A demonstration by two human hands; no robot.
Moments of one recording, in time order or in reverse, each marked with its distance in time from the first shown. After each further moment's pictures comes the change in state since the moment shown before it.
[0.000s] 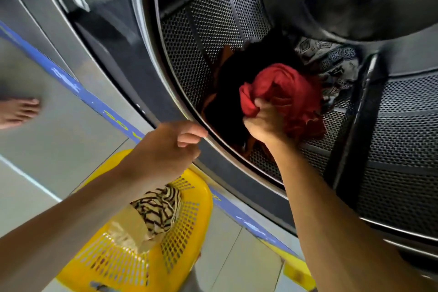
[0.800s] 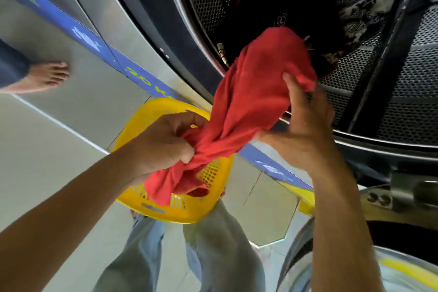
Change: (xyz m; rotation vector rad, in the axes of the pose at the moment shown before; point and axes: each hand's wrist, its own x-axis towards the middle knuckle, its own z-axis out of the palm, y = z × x) left_hand -0.074 -0.042 -0.008 -0.244 -0.269 -0.123; right_hand -0.199 -0.013 -0.042 0.023 -0.052 0.030
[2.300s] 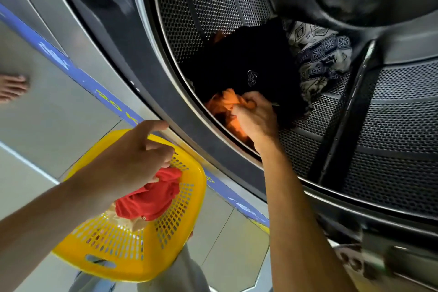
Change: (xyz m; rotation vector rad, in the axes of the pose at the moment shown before) left_hand 0.033 0.024 -0.002 0.000 0.302 -0.141; right_hand 0.147 -0.006 0.031 0.304 0.032 0.094
